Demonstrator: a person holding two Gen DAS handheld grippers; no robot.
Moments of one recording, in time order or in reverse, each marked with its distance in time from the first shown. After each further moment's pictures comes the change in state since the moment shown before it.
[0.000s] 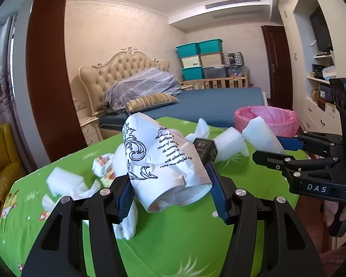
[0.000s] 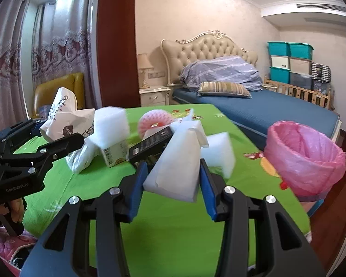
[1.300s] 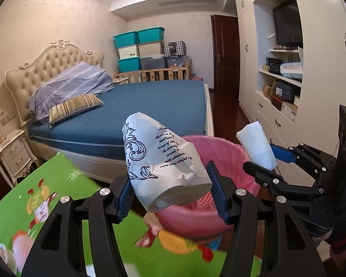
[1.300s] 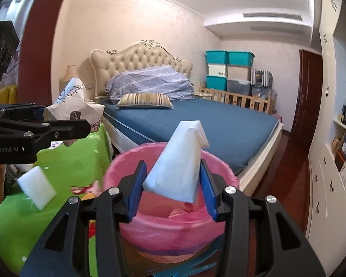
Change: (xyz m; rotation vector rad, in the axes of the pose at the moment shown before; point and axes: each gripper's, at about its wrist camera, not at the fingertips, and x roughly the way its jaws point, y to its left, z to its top) left arm 0.220 -0.176 0.155 0.073 0.086 -0.396; right arm 0.006 -0.263 0.037 0.053 -0.050 -0.399
